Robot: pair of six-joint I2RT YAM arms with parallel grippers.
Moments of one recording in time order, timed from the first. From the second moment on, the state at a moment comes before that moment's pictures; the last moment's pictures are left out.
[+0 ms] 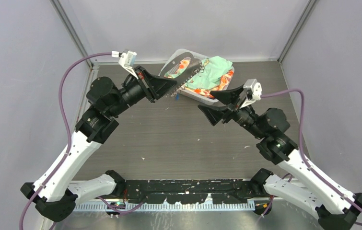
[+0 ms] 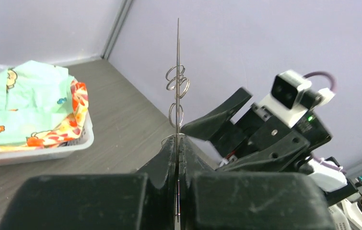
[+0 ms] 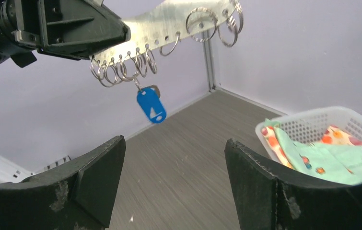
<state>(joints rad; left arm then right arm) -0.65 1.02 1.31 -0.13 0.30 -0.60 0.71 0.75 0.87 0.14 -0.19 0.24</state>
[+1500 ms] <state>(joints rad) -0.80 1.11 1.36 -0.15 0.02 -0.55 0.98 1.14 0.68 0.99 0.13 -0.20</state>
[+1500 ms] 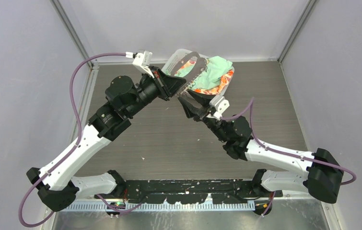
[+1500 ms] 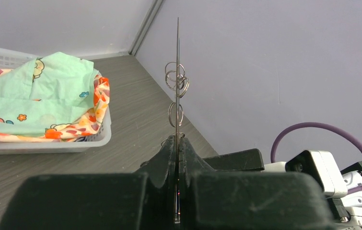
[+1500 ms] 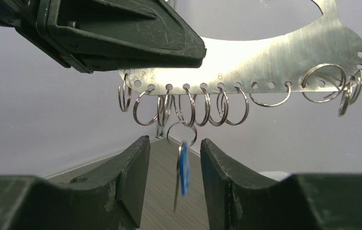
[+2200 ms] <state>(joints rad) -0.81 1.13 1.36 -0.13 -0.03 -0.54 0.98 1.13 0.70 0.90 0.16 -0.20</state>
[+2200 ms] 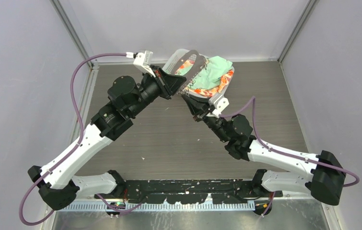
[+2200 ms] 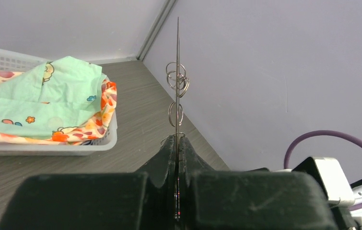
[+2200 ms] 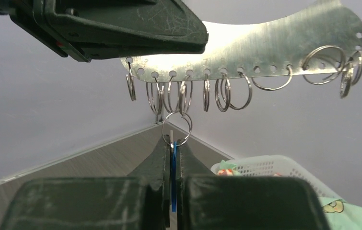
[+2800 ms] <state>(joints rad) -0.83 0.96 0.93 0.07 -0.01 -0.59 0.98 0.93 1.01 -0.19 0.07 -0.04</state>
